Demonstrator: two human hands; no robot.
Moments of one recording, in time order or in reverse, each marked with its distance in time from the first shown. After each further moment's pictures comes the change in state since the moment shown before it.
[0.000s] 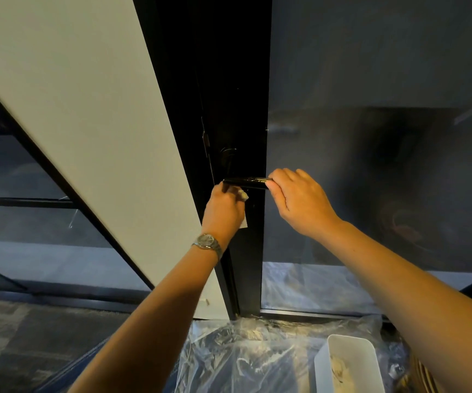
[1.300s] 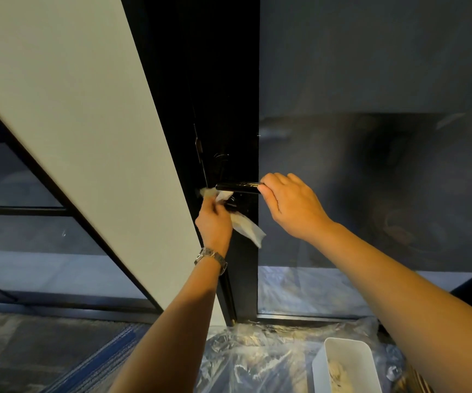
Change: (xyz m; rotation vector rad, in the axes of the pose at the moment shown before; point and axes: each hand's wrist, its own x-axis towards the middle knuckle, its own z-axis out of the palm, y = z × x) left_hand -0.008 0.005 0.012 -0.507 0.161 -0.479; right_hand 0.000 0.000 -0.003 0.001 -0.044 0.015
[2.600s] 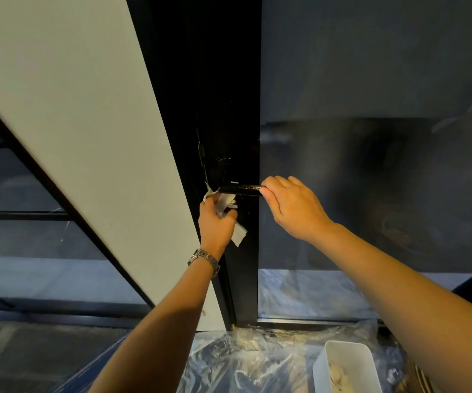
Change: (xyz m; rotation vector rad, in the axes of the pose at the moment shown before) left_hand 0.007 -0.011 -0.005 -0.120 -0.192 0.024; right_hand 0.000 0.003 0.002 -0.037 0.019 -0.023
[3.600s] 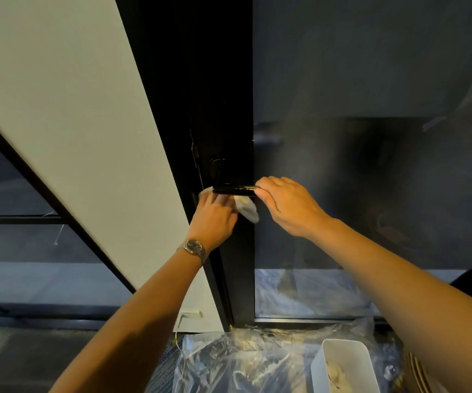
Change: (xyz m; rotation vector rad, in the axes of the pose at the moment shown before) left_hand 0.012 0.009 -0.012 1.009 -0.210 0.679; right_hand 0.001 0.003 -0.008 0.056 -0.091 -0.024
